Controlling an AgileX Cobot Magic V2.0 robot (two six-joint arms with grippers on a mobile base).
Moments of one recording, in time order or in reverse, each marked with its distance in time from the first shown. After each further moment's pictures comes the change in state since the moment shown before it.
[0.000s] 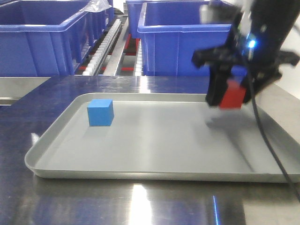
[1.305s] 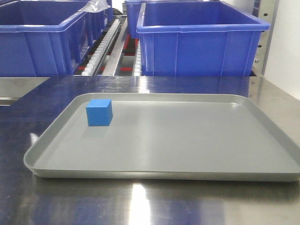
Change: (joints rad) left arm 0.000 0.000 0.000 0.000 0.000 0.000; right arm -0.339 -1.103 0.753 -0.038 -0.353 -0.002
